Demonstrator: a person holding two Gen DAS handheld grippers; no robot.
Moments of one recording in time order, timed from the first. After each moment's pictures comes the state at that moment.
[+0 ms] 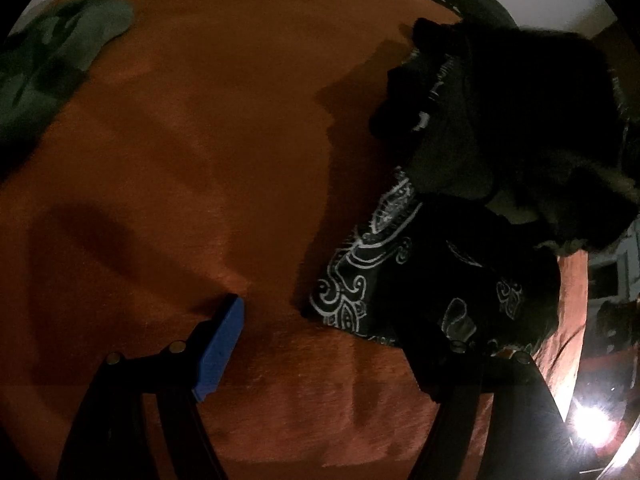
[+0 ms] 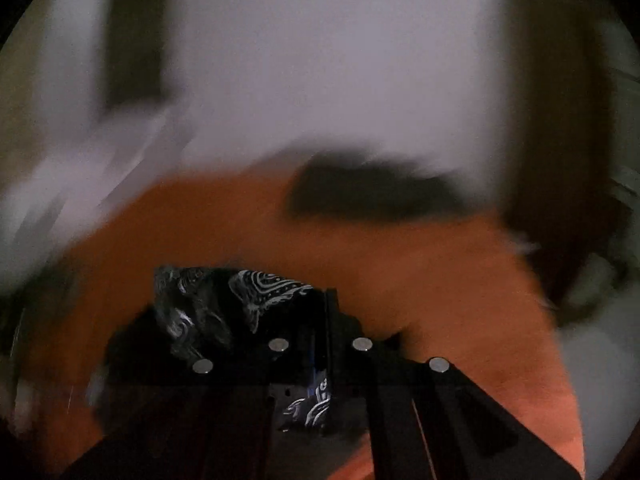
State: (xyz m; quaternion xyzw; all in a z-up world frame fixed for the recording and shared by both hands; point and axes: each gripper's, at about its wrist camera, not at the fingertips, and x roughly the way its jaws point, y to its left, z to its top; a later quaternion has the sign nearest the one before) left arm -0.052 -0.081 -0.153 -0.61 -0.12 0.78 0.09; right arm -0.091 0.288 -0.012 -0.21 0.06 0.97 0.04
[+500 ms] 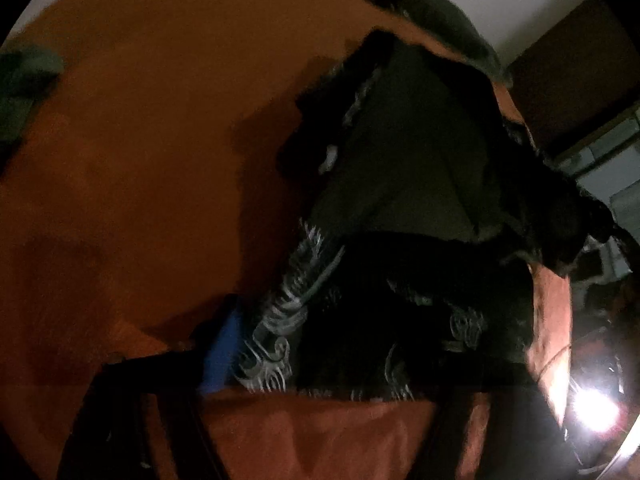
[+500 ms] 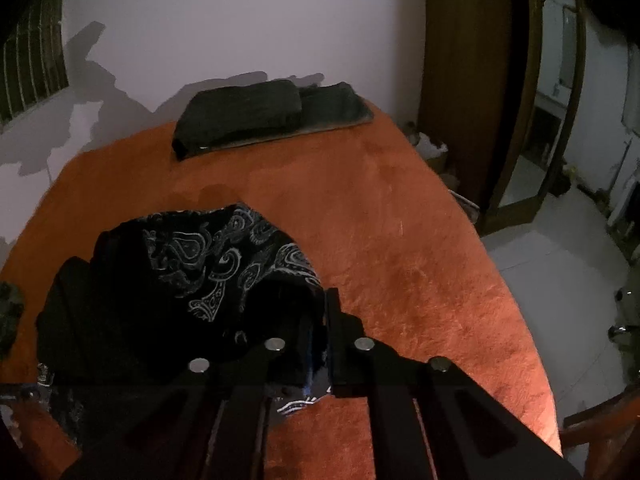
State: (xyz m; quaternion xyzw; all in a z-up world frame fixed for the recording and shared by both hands) left arm -0.037 -0.061 -0.142 -0.56 -0.12 0.81 0.14; right arm -0.108 0.340 -0.073 -0.37 0.06 0.92 0.12
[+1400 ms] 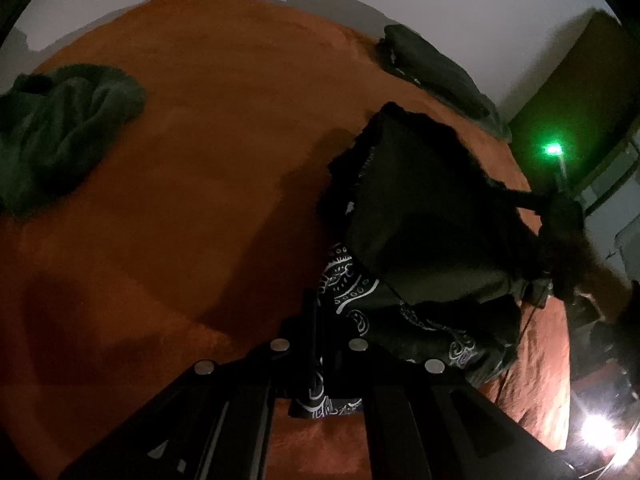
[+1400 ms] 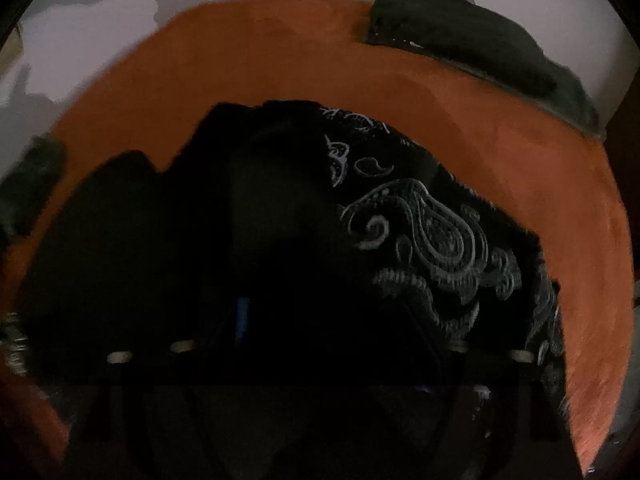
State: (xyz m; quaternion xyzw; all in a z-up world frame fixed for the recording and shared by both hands) left arm -0.121 -0.056 -0.116 -0.48 -0.16 0.86 0.10; right arm -0.278 0.150 -0.164 -0.52 -0.08 0.84 -0.11
